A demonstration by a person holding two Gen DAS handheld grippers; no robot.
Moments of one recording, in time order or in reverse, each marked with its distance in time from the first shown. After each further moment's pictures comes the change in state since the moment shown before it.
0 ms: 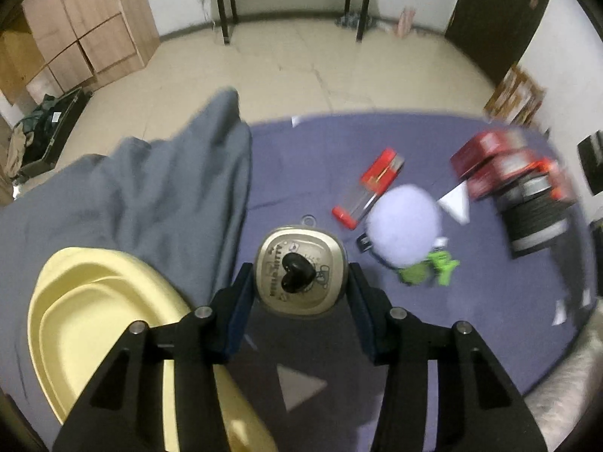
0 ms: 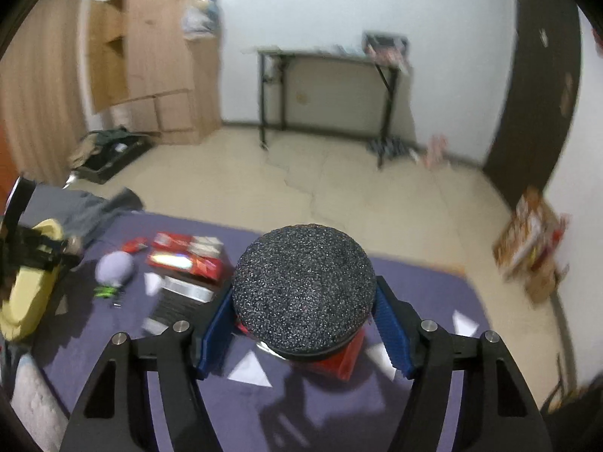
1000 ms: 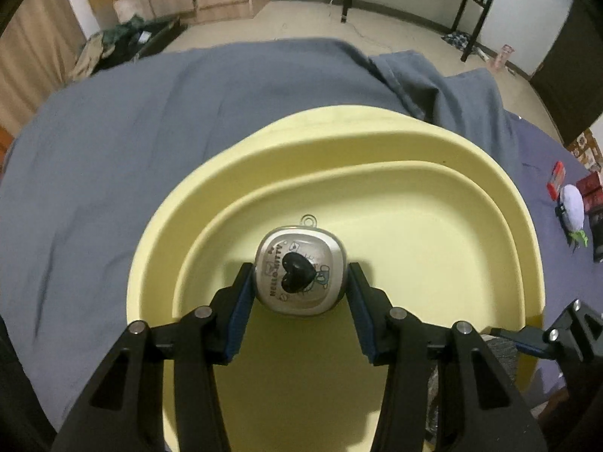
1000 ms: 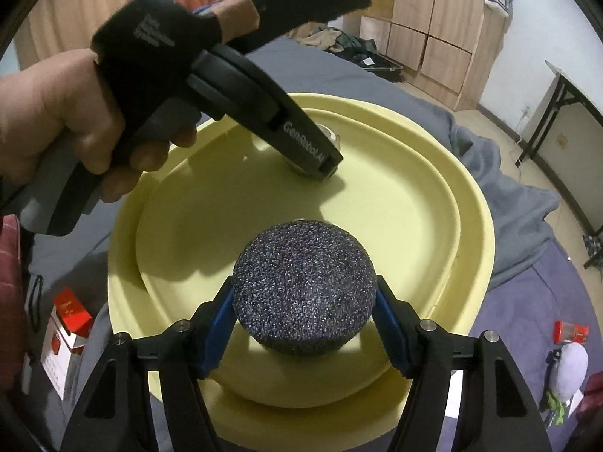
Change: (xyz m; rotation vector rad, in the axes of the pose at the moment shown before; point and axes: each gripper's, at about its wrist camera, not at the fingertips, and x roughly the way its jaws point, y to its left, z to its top) left arm -0.010 0.211 -0.104 -0.284 0.037 0.155; right arm 0.090 0.491 -0.047 -0.600 0.212 0.606
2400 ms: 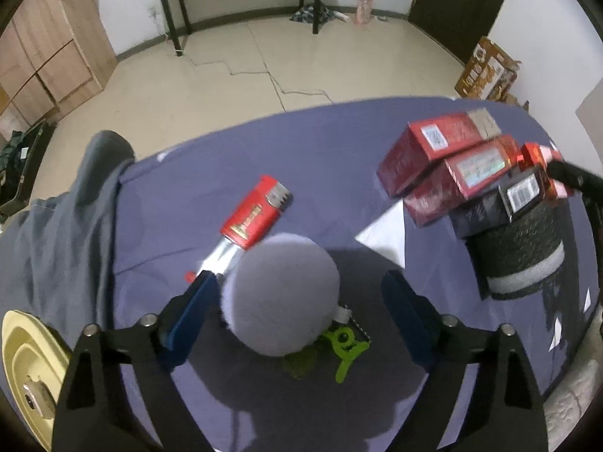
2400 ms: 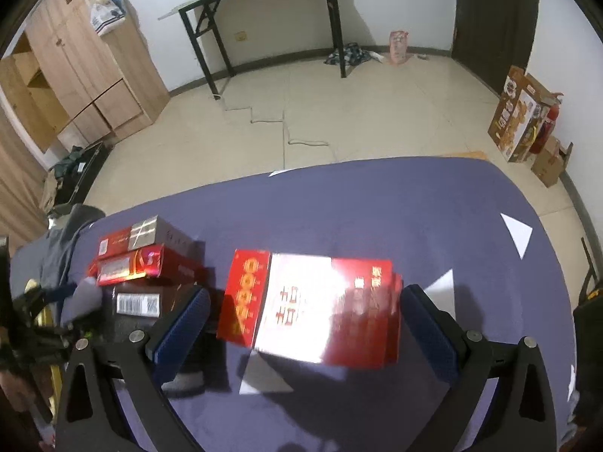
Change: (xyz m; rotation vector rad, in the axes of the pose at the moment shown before) left arm 0.008 -0.321 0.040 0.411 -0.030 -0.207; right arm -0.224 -0.349 -0.267 1.072 -0.005 -0.496
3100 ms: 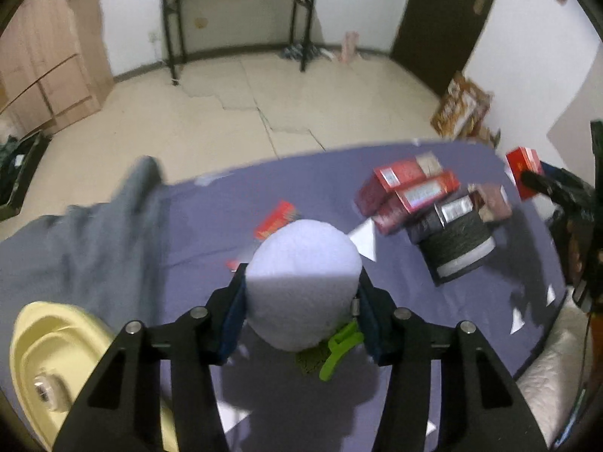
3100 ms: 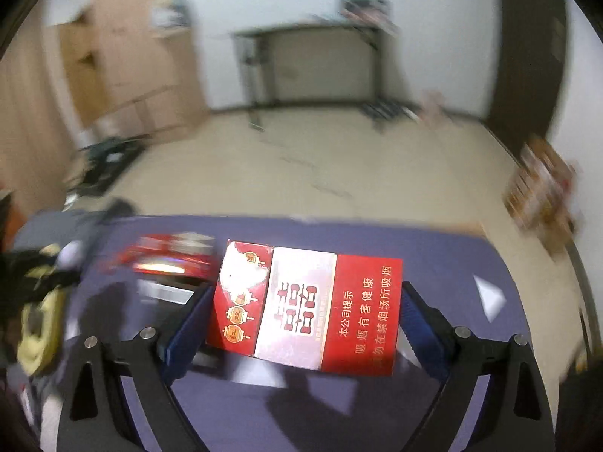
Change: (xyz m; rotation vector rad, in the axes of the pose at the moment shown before) left arm -0.076 0.024 -0.017 -0.009 -0.143 -0.094; right arm -0.045 0.036 -0.008 -0.260 -0.214 0.101
